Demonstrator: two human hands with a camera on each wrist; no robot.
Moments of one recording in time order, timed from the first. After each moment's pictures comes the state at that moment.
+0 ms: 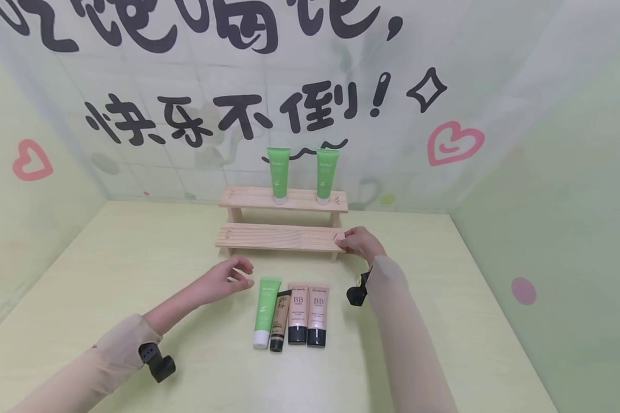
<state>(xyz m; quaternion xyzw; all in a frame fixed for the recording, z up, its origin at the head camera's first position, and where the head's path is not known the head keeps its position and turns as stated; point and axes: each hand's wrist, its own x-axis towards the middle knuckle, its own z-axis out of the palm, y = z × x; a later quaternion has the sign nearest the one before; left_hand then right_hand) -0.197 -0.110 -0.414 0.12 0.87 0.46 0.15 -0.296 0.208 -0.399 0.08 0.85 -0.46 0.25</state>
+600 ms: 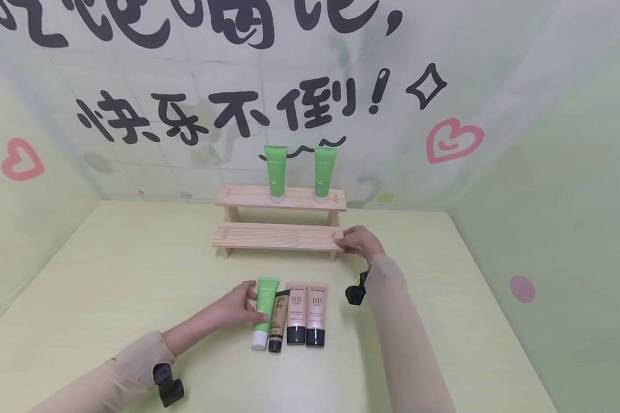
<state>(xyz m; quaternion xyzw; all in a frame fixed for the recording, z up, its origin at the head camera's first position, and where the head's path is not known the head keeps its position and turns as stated) -0.172 -0.076 -0.444 0.03 0.88 0.42 0.24 -0.300 0.205 -0.395 0.13 0.83 -0.48 0.26</state>
